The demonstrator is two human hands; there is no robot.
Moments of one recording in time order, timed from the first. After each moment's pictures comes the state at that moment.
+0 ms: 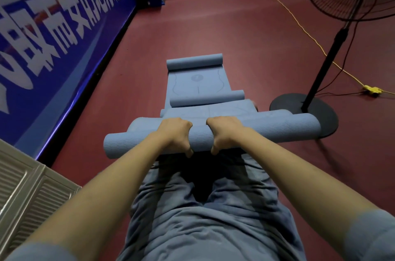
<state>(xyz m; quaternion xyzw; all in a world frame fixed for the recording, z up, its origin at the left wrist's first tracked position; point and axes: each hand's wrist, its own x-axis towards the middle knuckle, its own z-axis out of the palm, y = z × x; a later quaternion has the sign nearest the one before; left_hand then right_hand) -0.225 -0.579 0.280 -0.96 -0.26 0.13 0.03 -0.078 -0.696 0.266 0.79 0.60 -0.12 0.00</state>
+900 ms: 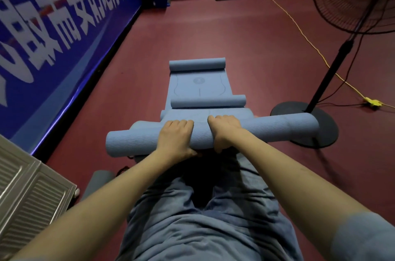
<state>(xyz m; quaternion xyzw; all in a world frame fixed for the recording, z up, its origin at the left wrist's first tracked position) -0.241 -0.584 0.239 -0.96 -0.26 -0.09 0.09 -0.082 -0.676 0.273 0.82 0.57 -0.07 0.08</state>
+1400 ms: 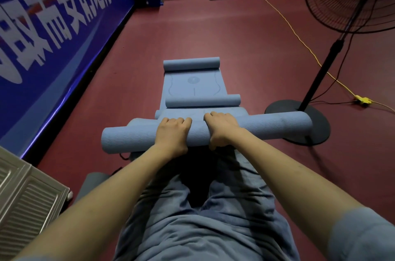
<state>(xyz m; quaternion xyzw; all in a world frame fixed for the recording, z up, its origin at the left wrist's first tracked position) -0.227 -0.580 0.244 -0.96 -0.27 -0.04 0.11 -0.068 -0.675 0.263 0.81 0.58 -0.07 0.03</state>
